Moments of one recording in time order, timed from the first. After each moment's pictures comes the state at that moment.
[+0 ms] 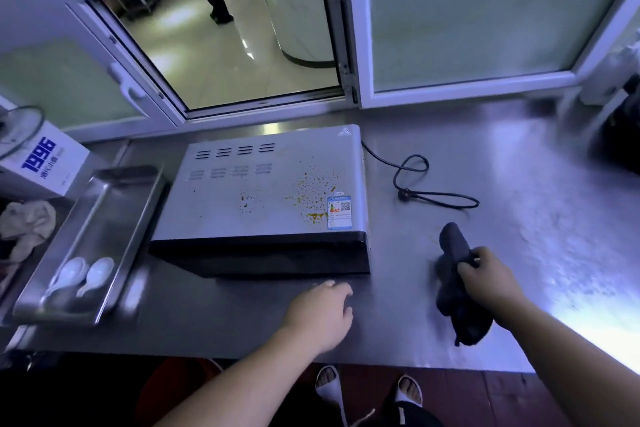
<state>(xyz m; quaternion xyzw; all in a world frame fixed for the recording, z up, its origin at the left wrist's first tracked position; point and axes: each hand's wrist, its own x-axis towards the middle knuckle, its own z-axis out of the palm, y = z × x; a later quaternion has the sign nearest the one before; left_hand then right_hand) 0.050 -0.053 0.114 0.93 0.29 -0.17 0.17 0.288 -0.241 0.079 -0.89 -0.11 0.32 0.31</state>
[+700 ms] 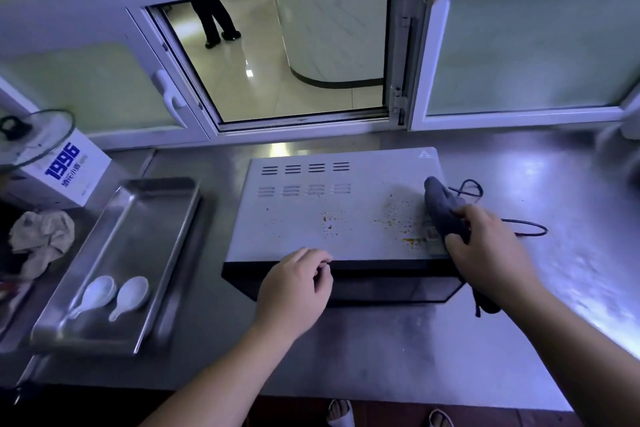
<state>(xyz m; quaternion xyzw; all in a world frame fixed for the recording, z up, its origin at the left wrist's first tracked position) -0.054 0.128 0.160 0.92 0.30 0.18 0.20 0.183 -0.062 0.197 -0.92 -0.27 0.11 0.25</state>
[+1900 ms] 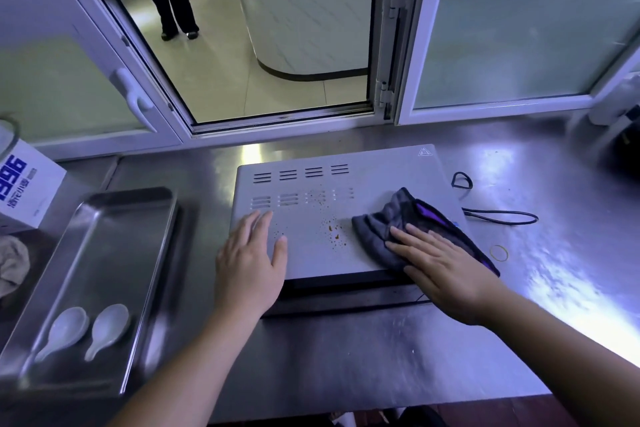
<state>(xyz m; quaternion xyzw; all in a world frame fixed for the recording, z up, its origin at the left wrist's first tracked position) -0.060 0.238 0.152 0.91 0.37 0.15 0.11 0.157 -0.034 0.154 -0.81 -0.55 0.16 0.11</state>
